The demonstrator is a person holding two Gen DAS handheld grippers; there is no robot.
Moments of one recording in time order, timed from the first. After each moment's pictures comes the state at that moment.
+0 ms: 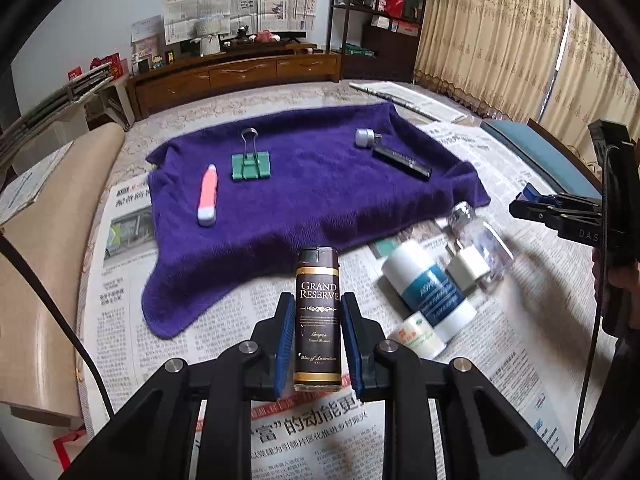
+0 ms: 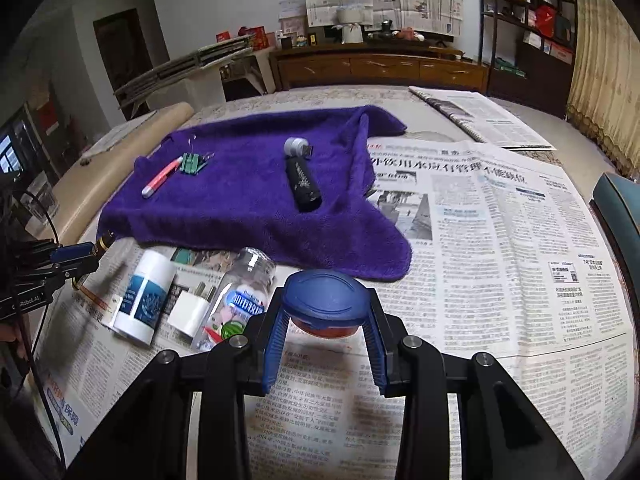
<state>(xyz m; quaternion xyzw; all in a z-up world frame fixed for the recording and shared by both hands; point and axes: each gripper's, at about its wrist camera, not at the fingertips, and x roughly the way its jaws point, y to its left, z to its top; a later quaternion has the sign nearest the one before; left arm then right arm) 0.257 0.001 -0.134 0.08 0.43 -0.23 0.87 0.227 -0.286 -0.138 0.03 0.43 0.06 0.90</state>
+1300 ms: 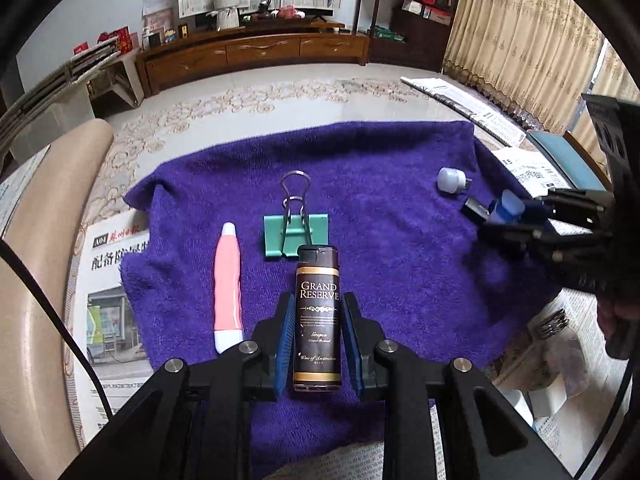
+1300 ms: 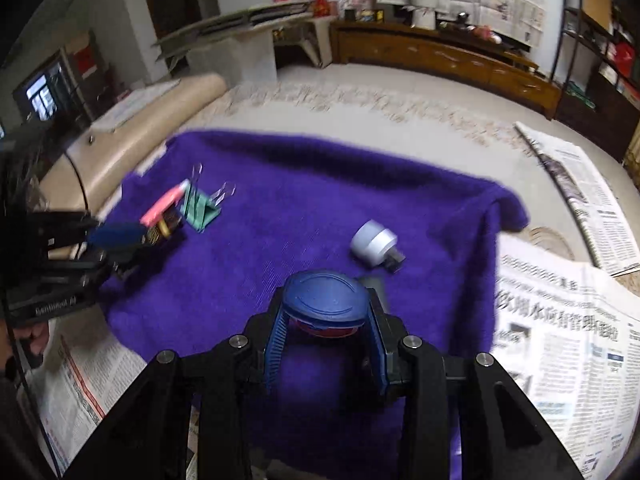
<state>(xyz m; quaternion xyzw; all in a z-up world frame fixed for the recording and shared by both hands) 0.395 -0.017 -0.162 0.07 0.47 -0.19 0.86 0.391 -0.207 -0.161 -0.05 0.49 0.16 0.86</state>
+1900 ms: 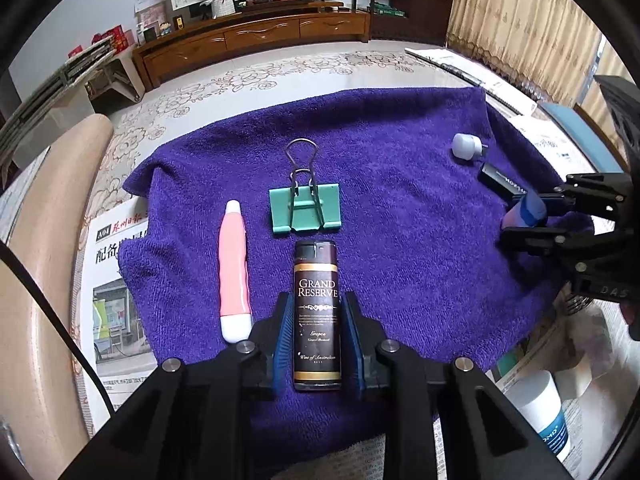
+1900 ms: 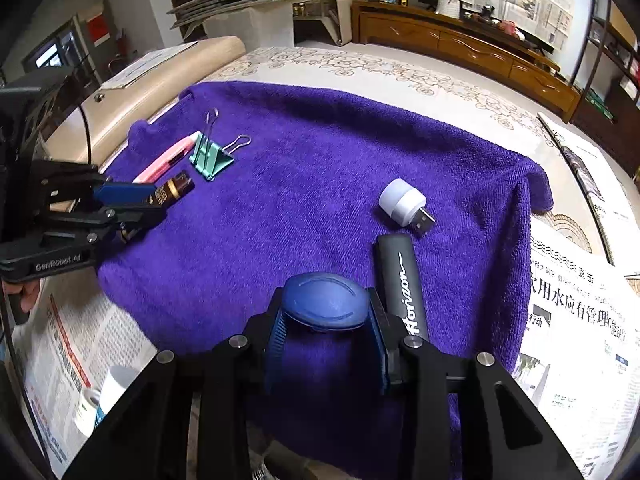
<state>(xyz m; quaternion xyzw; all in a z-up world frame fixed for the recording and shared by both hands) 0.394 -0.025 -0.171 0.12 0.50 -0.18 0.84 0.380 -0.207 -0.173 -0.07 0.51 0.18 0.84</state>
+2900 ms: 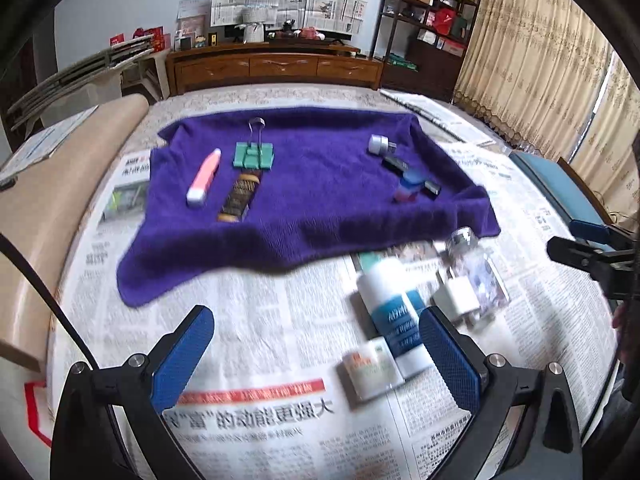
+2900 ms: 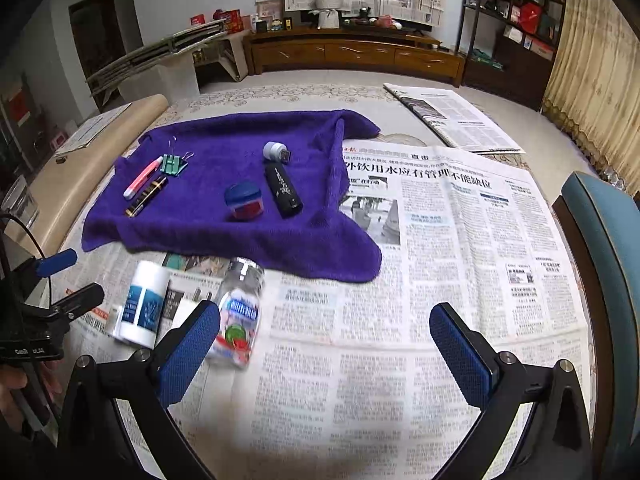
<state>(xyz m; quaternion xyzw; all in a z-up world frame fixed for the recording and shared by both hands) 0.248 -0.028 -0.146 0.01 0.44 -0.16 0.88 0.222 -0.279 -0.111 0.00 0.47 0.01 0.88</state>
